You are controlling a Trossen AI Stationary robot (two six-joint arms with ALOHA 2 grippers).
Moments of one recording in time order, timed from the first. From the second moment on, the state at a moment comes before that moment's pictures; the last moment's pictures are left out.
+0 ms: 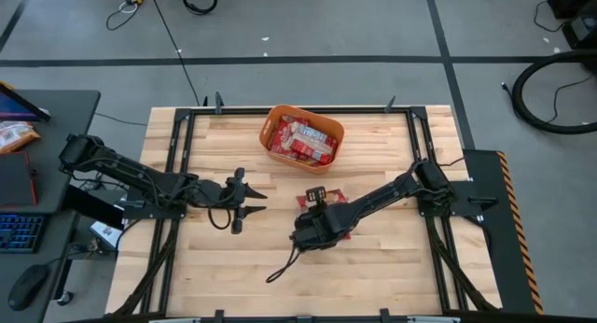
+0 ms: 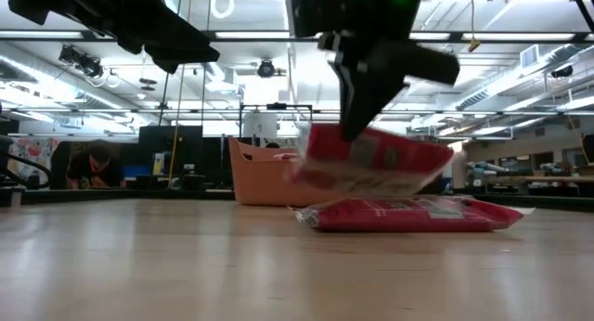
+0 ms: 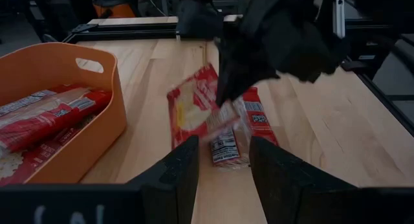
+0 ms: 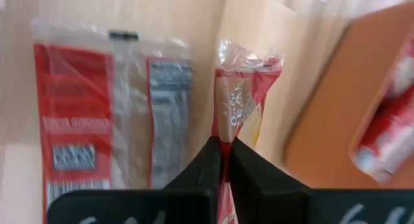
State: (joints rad) left arm -0.29 1.05 0.48 0.23 -0.32 -0.09; right arm 0.36 2.10 1.70 -1.10 0.53 0.10
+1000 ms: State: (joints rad) left arm -0.29 1.05 0.48 0.21 -0.32 -0.07; right arm -0.10 2.08 2.08 -1.17 0.66 -0.23
